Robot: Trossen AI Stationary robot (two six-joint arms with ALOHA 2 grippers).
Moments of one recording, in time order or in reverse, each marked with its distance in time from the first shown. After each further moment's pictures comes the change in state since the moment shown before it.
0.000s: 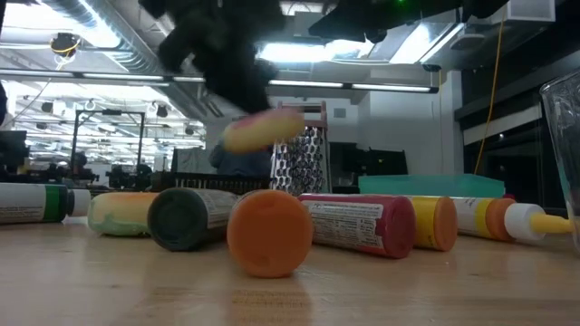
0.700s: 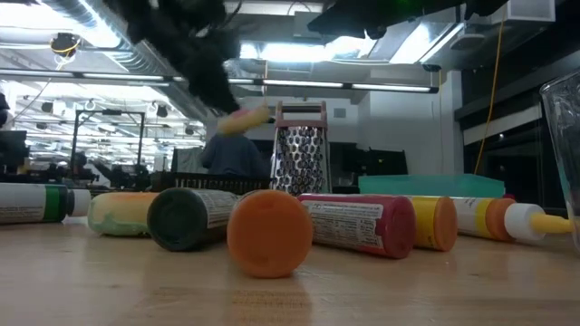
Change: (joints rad) left arm 0.445 -0.309 -0.259 0.101 0.095 -0.140; right arm 0.026 0.000 0.000 0.005 0.000 -0.015
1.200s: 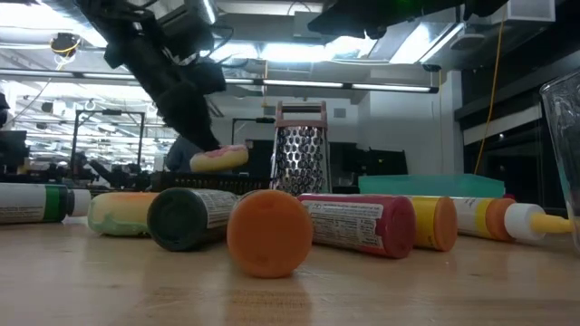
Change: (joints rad) left arm -0.050 0.000 -0.177 0.073 -0.043 -0.078; right arm -0.007 0.000 0.000 0.008 0.000 -0.004
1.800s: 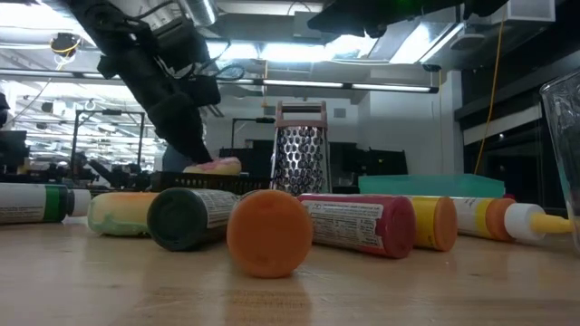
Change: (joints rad) left arm 0.000 0.025 -0.058 0.045 0.026 -0.046; right arm 0.000 0.000 0.000 0.016 0.000 0.000
